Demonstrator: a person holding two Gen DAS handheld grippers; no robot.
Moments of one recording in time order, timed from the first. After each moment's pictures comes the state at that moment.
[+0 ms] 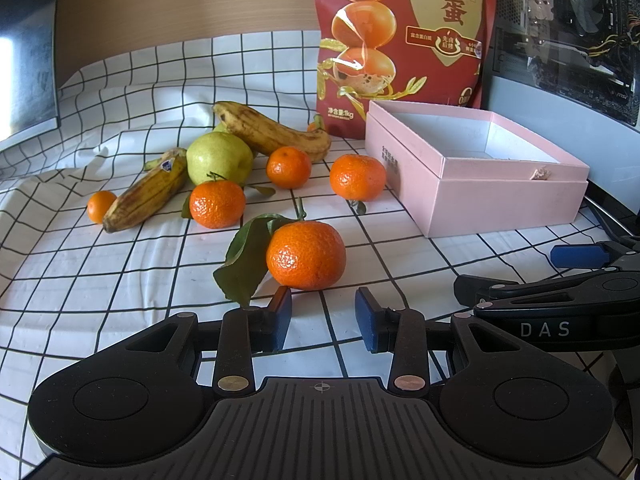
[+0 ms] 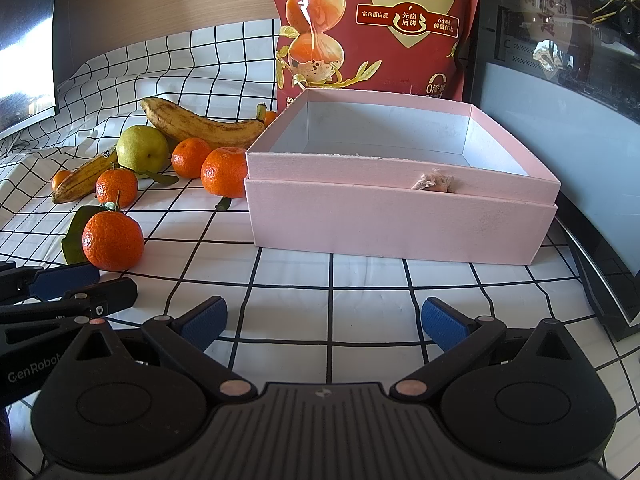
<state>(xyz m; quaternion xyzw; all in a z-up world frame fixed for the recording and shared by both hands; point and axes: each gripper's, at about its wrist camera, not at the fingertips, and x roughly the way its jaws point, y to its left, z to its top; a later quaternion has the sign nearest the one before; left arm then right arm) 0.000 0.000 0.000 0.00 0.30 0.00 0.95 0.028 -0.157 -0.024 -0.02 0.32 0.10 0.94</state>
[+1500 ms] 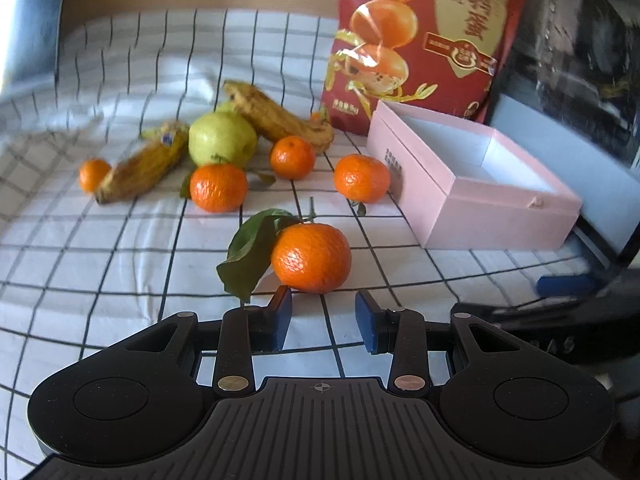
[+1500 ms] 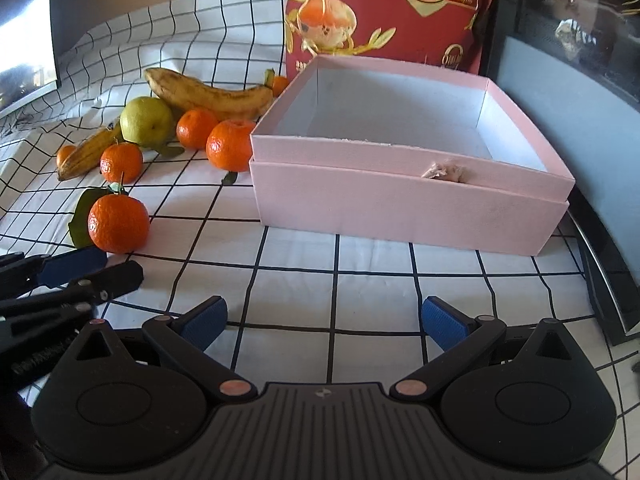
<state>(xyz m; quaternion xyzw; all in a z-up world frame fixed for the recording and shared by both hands) 0.009 0.030 0.012 -0.08 0.34 -0.03 0.94 0.039 -0.153 -0.016 -0.03 0.40 0.11 0.91</state>
